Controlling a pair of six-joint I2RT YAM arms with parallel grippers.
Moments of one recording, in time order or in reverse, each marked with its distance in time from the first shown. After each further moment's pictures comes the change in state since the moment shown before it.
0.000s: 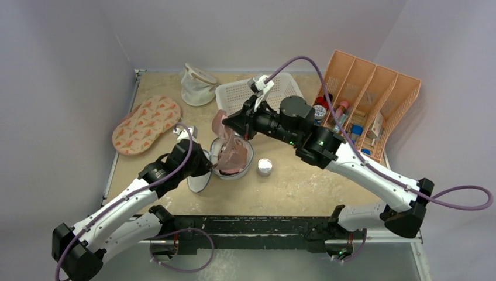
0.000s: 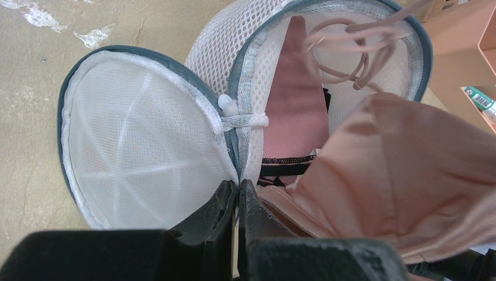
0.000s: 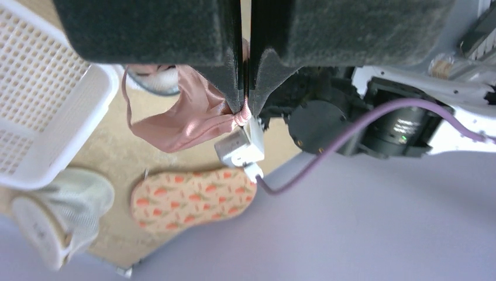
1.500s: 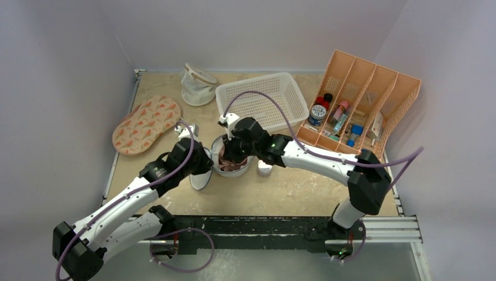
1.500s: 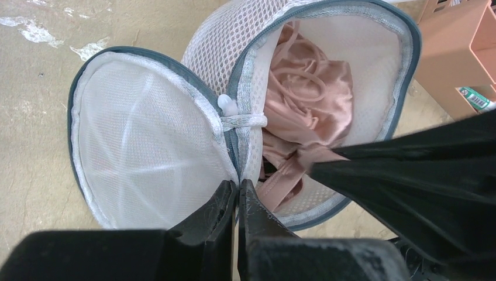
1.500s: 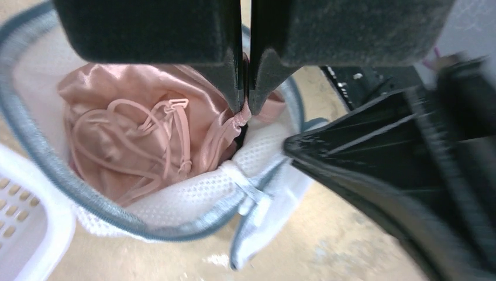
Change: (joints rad) left arm 0.000 0.016 0.014 0.023 -0.003 0.028; right arm 0.000 0.348 -0.165 -0.053 -0.014 -0.016
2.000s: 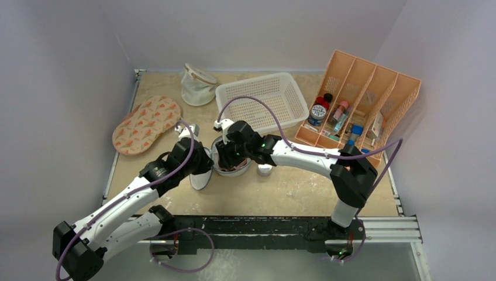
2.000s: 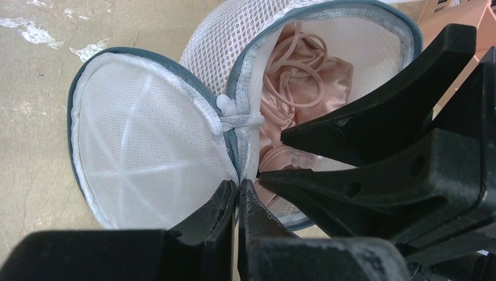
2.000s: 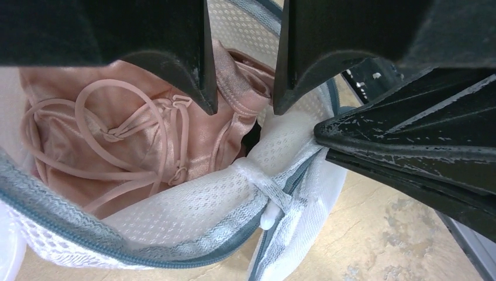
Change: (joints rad) left arm 0.000 0.007 0.002 0.002 0.000 0.008; right arm 0.000 0.094 0.033 -0.014 -0.018 0.003
